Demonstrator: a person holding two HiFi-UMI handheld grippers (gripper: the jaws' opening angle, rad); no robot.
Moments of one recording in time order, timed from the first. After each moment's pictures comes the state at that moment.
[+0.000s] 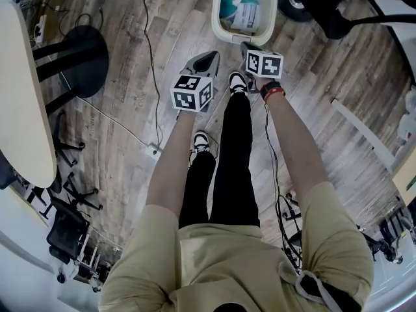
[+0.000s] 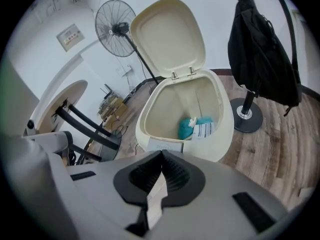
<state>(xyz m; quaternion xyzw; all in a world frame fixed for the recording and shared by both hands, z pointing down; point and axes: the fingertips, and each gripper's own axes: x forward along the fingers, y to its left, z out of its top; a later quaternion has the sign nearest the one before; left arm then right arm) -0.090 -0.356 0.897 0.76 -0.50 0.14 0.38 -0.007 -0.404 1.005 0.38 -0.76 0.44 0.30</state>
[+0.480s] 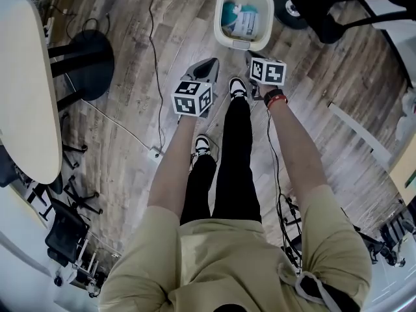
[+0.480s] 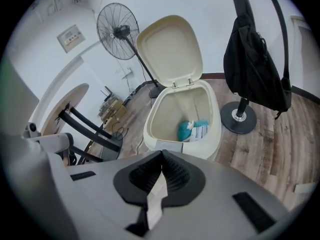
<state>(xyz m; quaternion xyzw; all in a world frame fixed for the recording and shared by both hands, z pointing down) -0.097 -0.339 0.848 0.76 -0.51 0.13 0.38 0.006 -0.391 0.952 0.39 -0.75 0.44 0.30</state>
